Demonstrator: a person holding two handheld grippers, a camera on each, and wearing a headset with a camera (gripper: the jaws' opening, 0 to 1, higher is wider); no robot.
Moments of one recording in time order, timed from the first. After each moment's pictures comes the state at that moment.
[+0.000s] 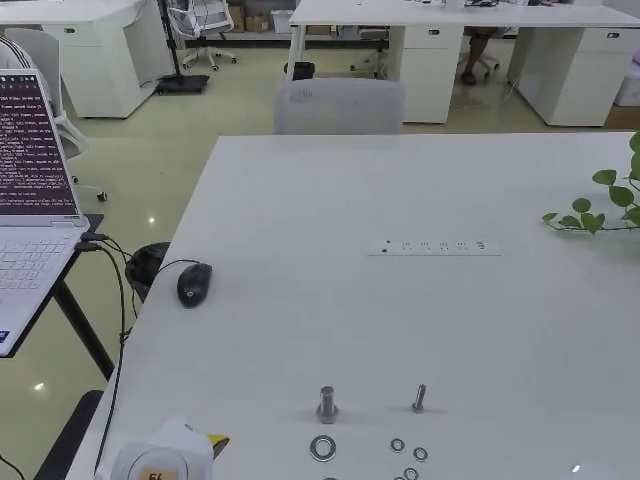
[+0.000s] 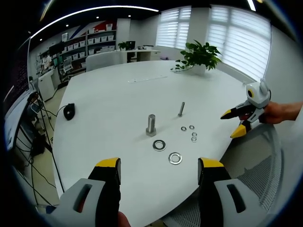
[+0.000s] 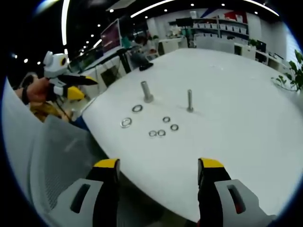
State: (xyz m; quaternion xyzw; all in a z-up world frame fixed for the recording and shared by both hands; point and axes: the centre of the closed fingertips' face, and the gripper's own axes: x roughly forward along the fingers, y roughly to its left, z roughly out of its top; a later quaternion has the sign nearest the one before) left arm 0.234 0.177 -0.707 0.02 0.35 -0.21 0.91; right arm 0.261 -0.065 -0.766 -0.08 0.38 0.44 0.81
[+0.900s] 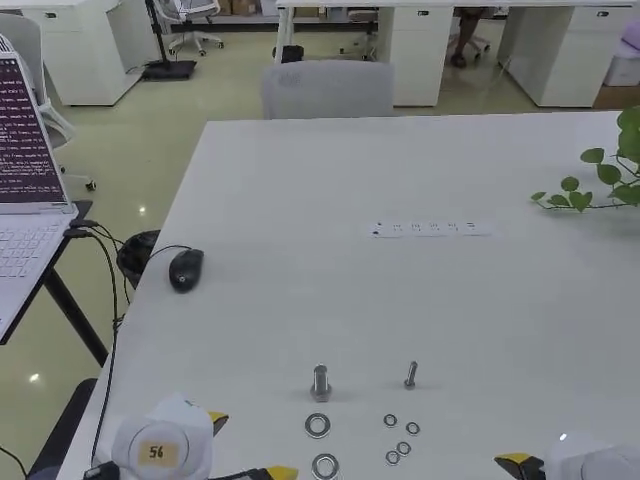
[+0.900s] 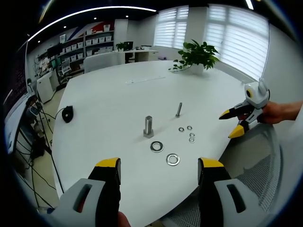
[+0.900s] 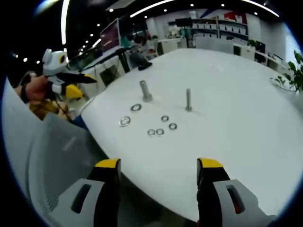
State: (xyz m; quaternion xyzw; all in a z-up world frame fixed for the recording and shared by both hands) left arm 0.233 0.170 -0.703 0.02 0.35 -0.22 0.91; right arm 0.260 -0.068 -0.766 -0.08 0.38 0.43 0.81
